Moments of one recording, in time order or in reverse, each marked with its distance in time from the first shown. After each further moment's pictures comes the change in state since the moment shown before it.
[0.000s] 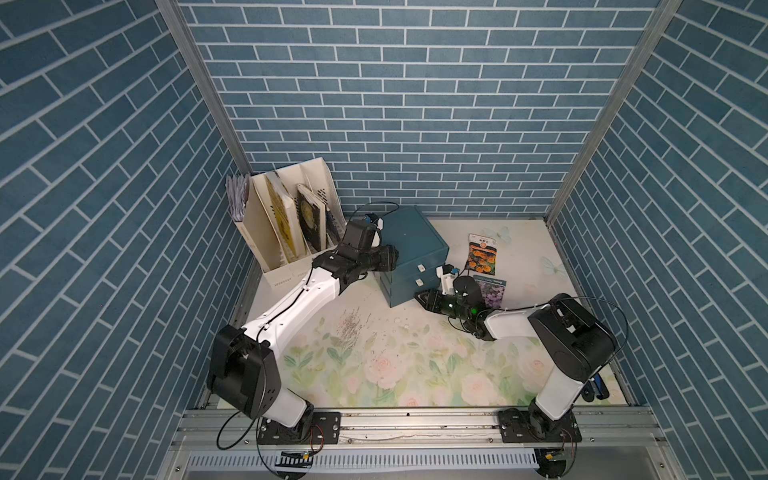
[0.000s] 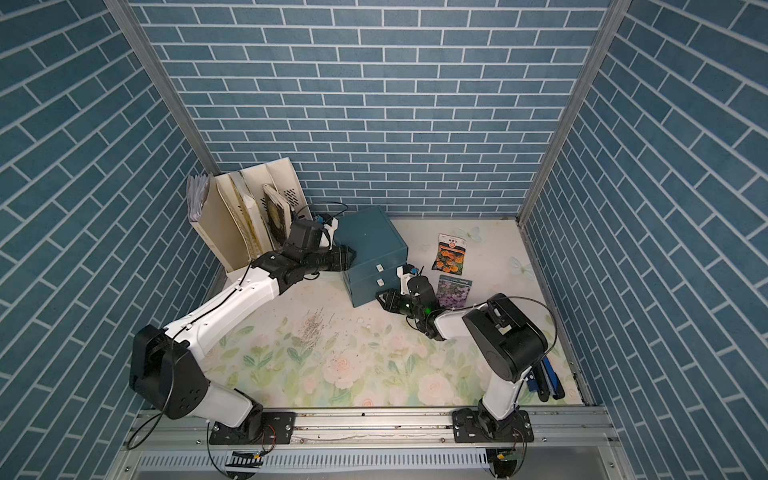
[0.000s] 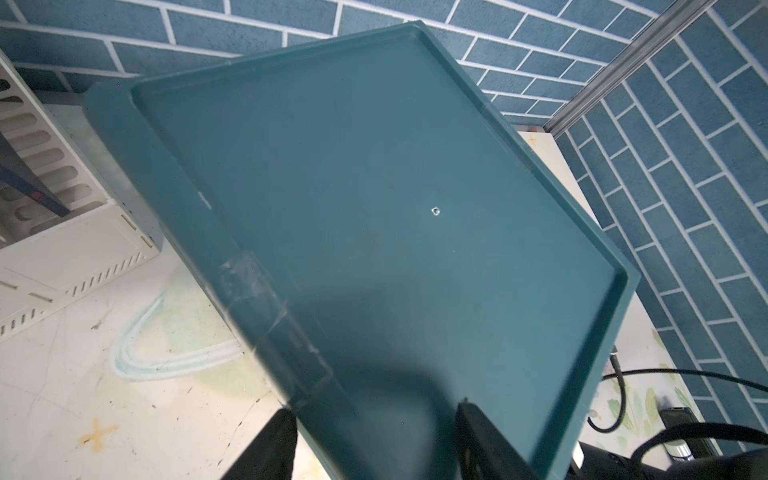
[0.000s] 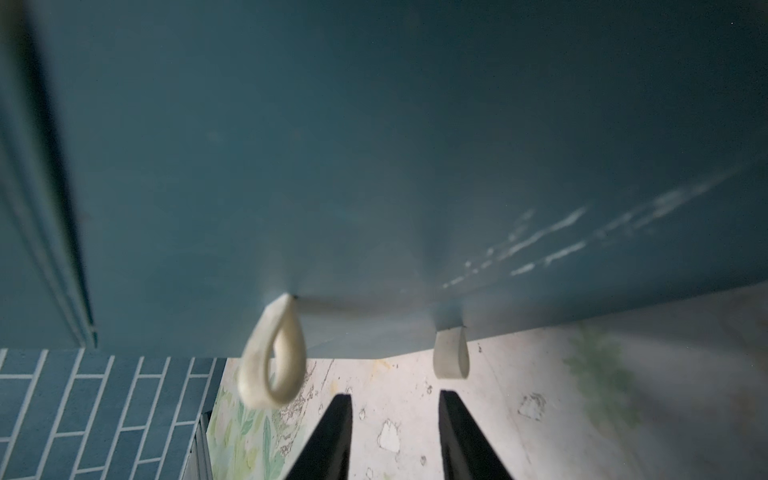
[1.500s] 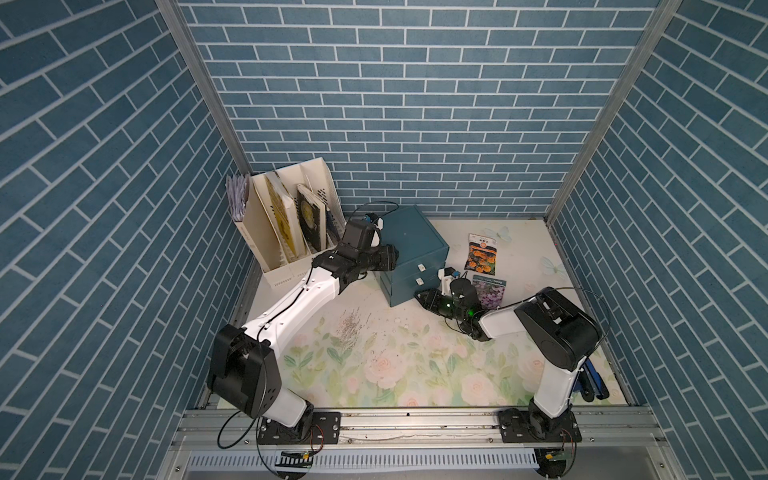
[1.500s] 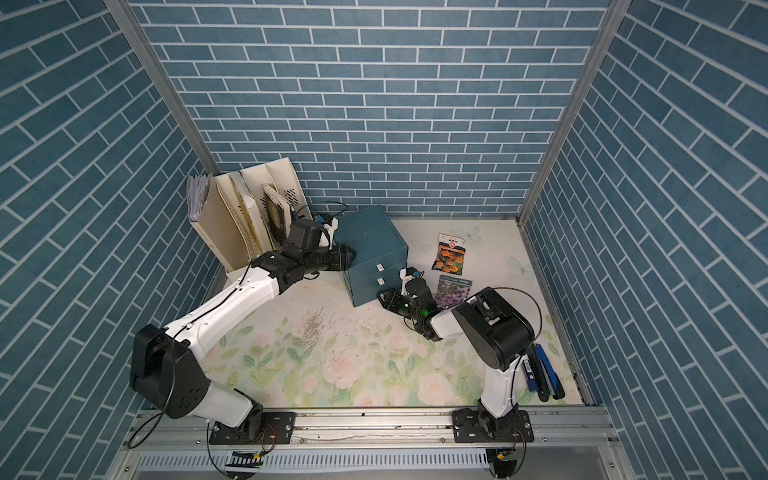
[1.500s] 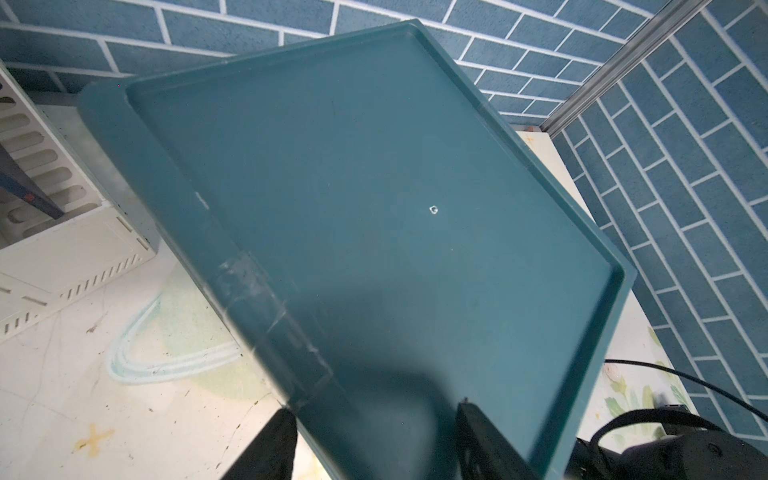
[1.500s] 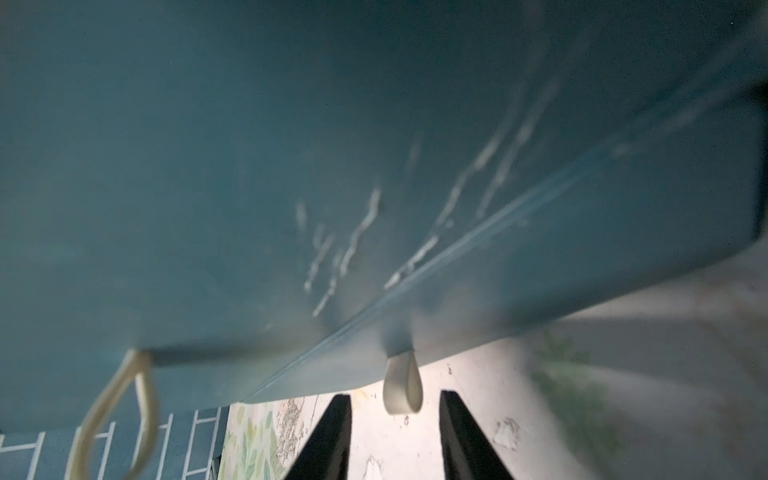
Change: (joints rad) left arm 0.006 0.003 0.000 0.004 0.013 0.005; right arm -0.002 0.097 0.008 0.087 0.057 0.130
